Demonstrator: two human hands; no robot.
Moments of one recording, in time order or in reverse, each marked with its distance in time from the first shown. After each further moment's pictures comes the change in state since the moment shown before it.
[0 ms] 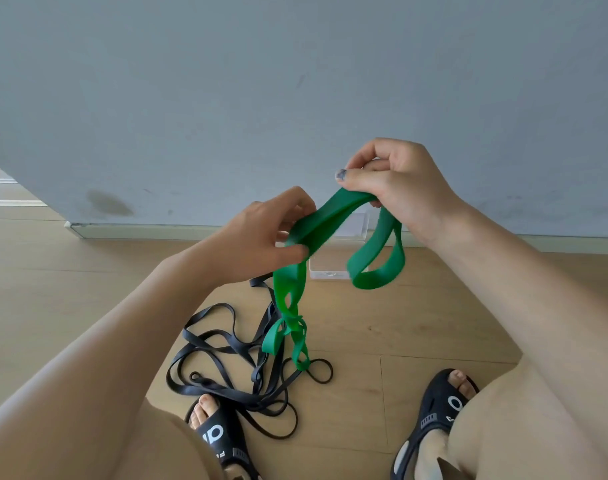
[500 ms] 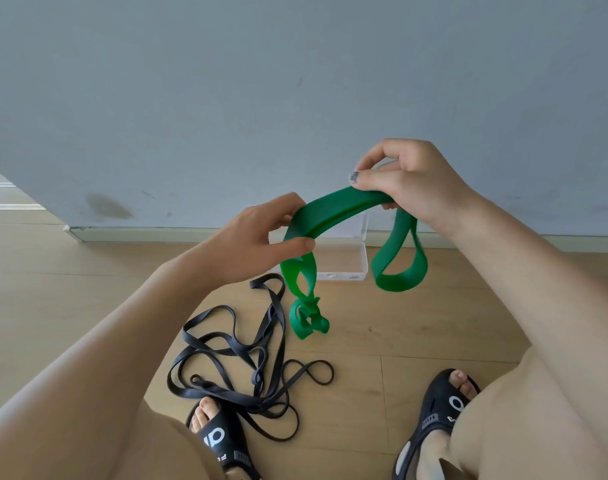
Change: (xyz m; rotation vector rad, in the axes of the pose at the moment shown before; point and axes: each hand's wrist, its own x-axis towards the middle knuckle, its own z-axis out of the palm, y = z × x) left_hand -0.001 -0.006 -0.001 -0.075 0.004 0.024; right_hand 0.008 0.004 -0.019 -0.128 -0.070 0.040
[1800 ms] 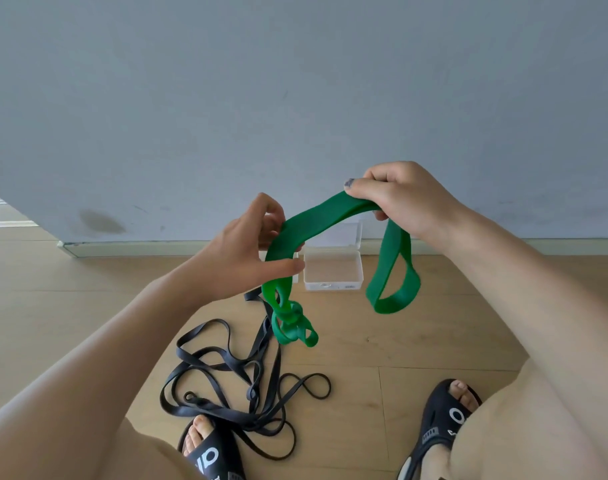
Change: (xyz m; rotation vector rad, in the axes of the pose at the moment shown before) left_hand 0.001 0.005 0.006 -0.041 0.072 -0.084; right_hand -0.007 0.005 -0.006 -0.087 -0.009 0.024
